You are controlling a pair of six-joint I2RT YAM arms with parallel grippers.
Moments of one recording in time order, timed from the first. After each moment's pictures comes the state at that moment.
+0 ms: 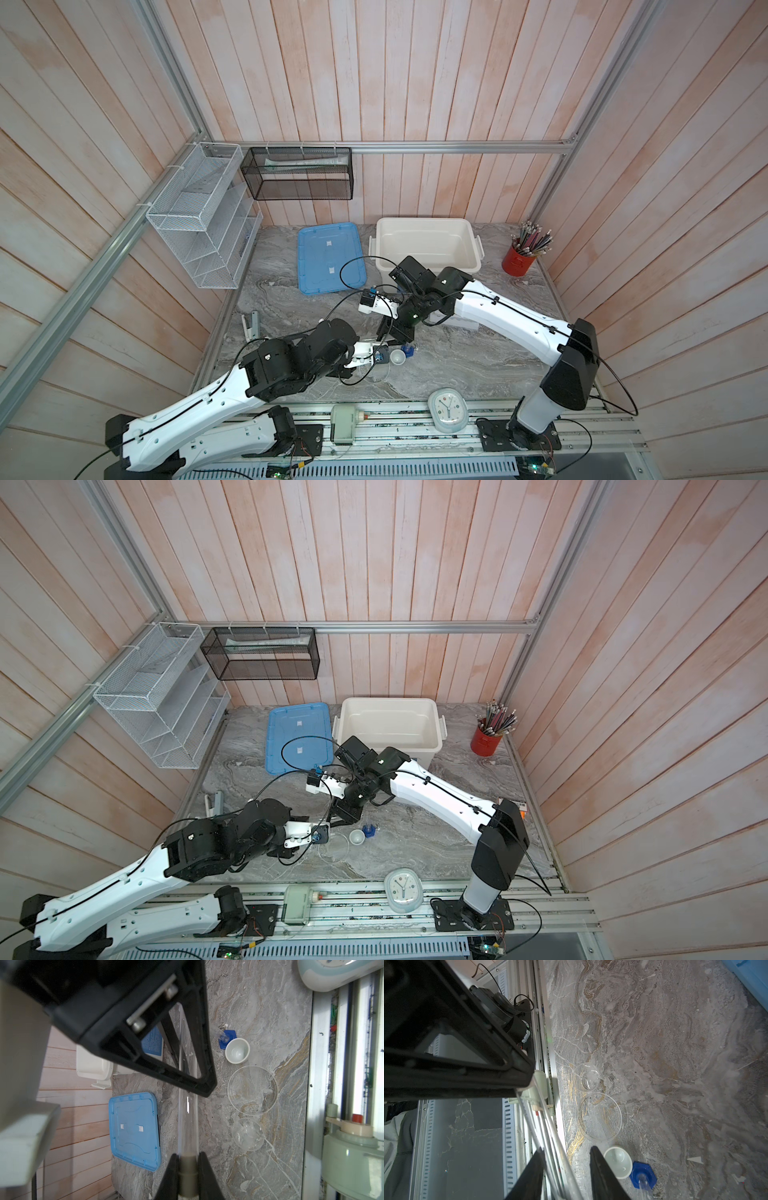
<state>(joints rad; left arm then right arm) -1.07 0.89 1.01 -0.94 -0.30 0.75 0.92 1.68 1.56 -0.99 -0.60 -0.28</state>
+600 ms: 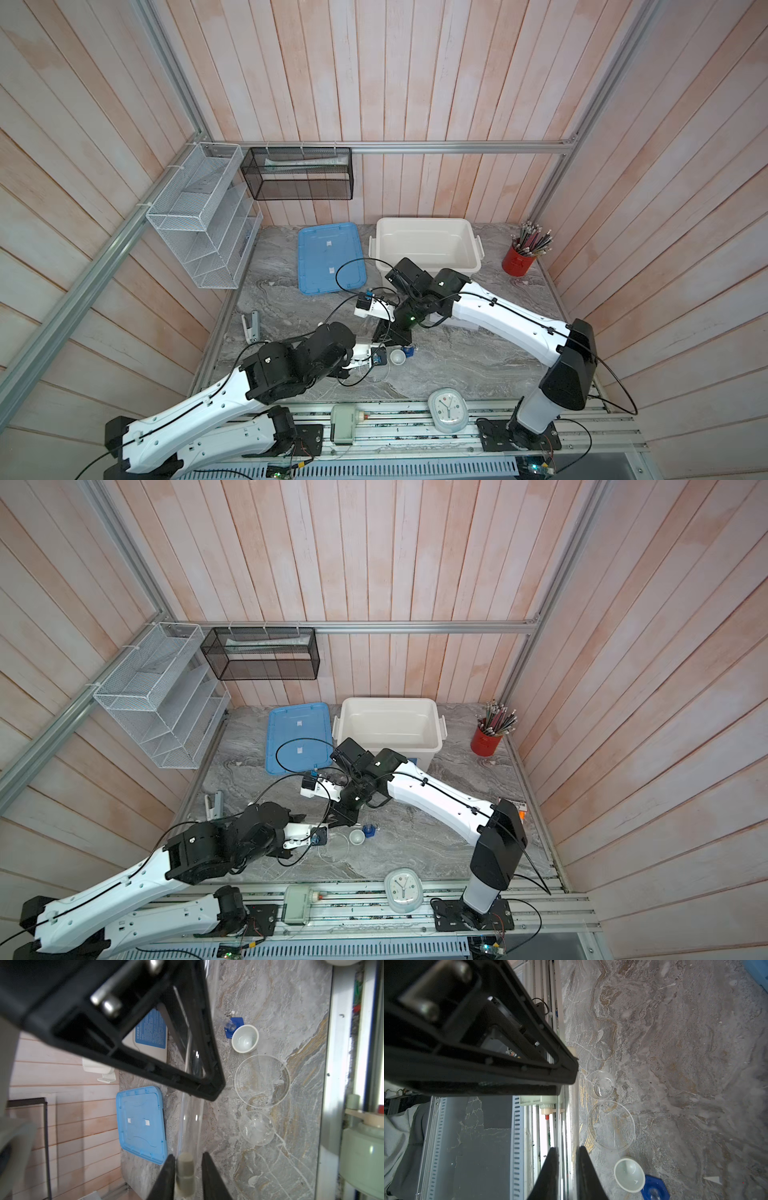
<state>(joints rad) -1.07 0.86 0.96 -0.91 -0.35 0.77 0.94 1.68 1.56 -0.97 -0.64 -0.28</state>
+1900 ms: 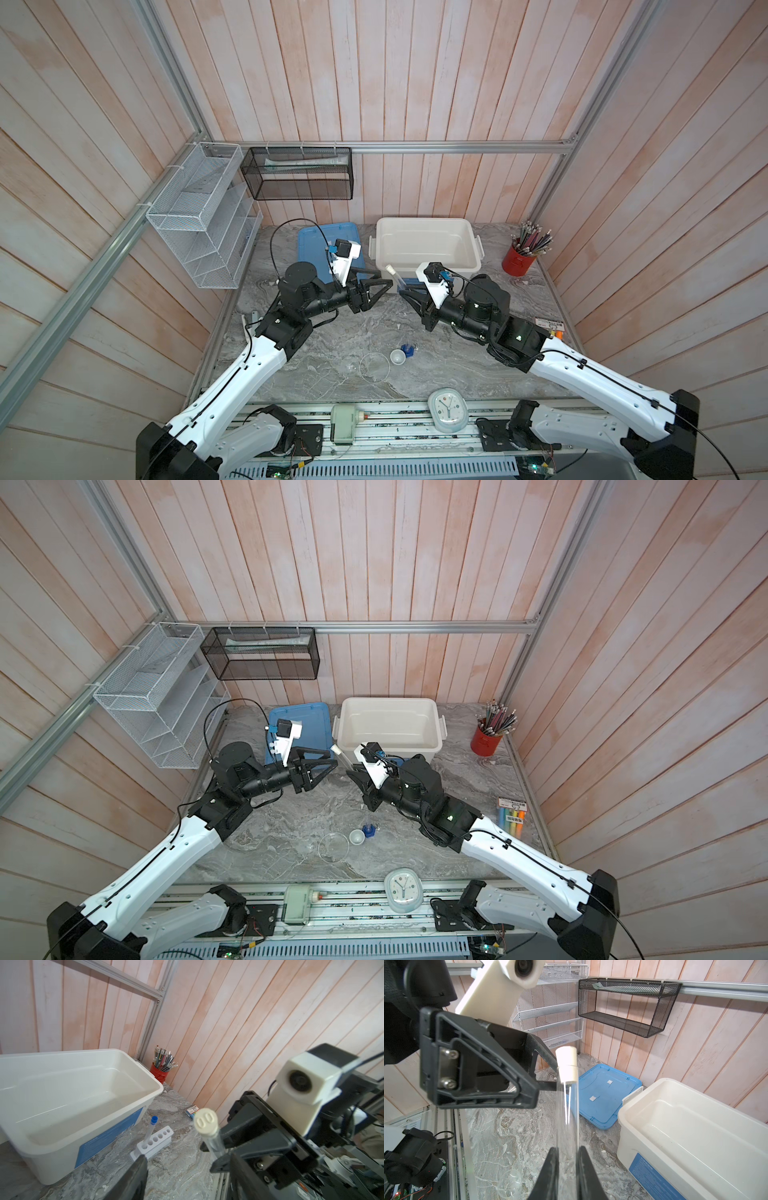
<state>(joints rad) -0.48 1.06 0.91 0.11 0.70 -0.42 0.92 1.07 0.96 -0.05 -0.08 0.02</state>
